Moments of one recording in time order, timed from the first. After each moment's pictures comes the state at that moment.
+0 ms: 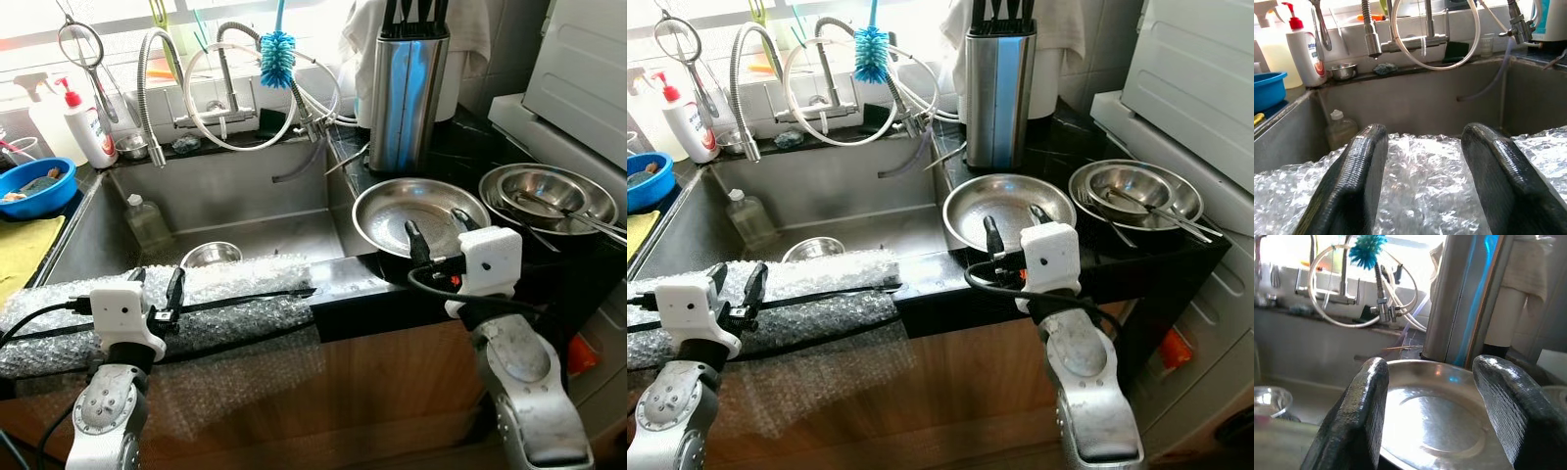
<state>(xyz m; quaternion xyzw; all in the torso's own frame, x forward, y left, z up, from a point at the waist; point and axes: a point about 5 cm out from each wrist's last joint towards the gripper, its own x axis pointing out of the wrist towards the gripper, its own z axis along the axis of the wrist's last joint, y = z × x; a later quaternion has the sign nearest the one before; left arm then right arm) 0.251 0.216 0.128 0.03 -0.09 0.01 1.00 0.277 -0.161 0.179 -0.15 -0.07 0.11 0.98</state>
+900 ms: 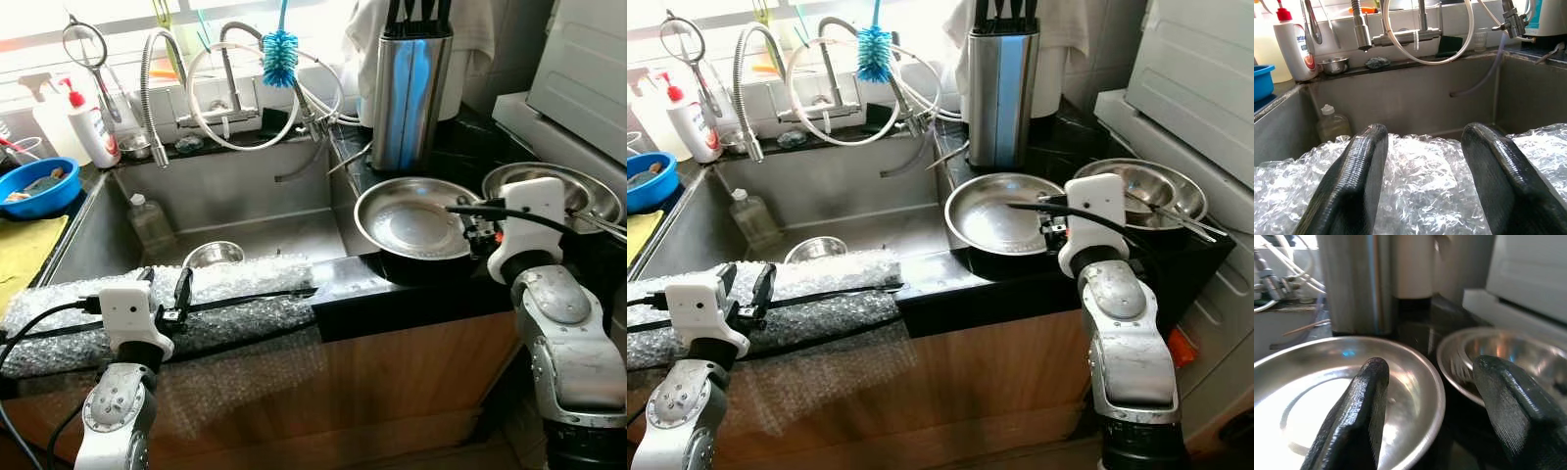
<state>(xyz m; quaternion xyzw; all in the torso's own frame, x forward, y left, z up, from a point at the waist) 0.252 0.210 0.122 0.02 -0.08 0.00 1.00 0.296 -0.209 0.196 -0.07 0.03 -0.06 1.00</state>
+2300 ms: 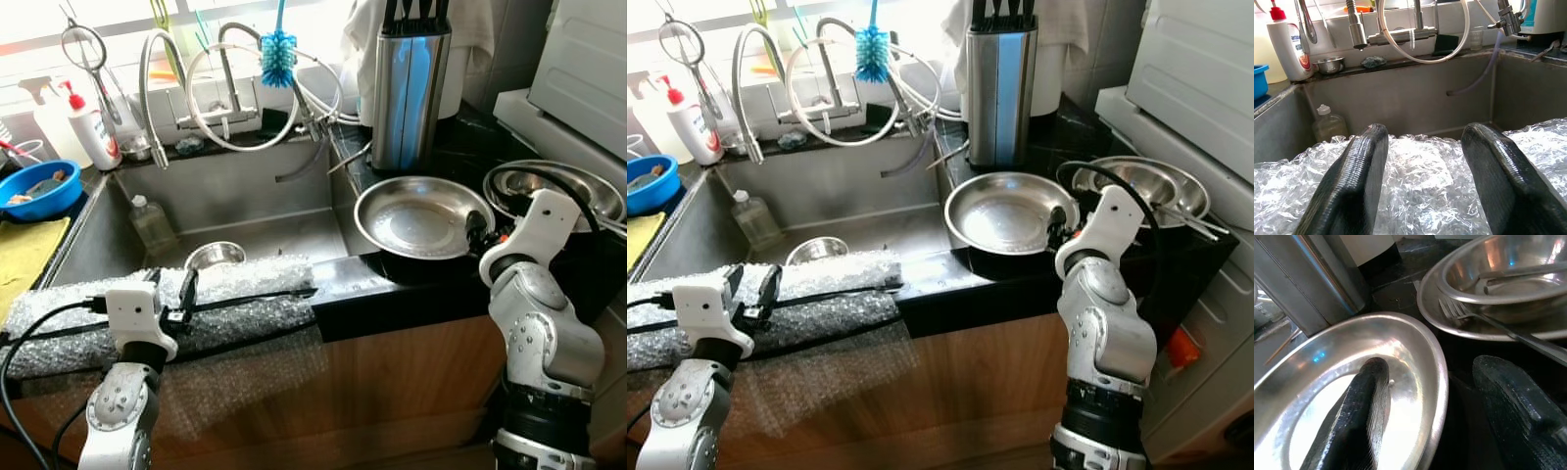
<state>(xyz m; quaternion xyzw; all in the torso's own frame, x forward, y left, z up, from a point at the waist) 0.255 0.208 0.118 0.02 -0.08 -0.01 1.00 0.324 -0.205 0.183 0.13 0.10 -0.13 0.98</state>
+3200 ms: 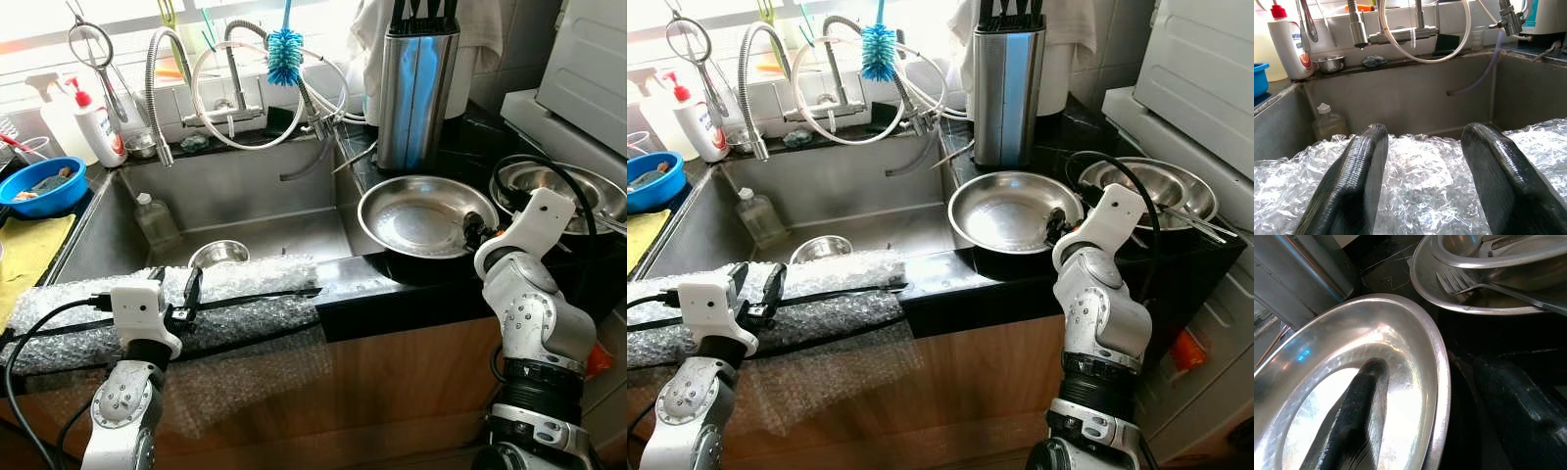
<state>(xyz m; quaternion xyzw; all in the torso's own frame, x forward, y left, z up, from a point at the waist) 0.256 0.204 0.119 0.01 -0.08 -0.01 1.00 0.337 -0.209 0.174 0.18 0.13 -0.15 0.96</state>
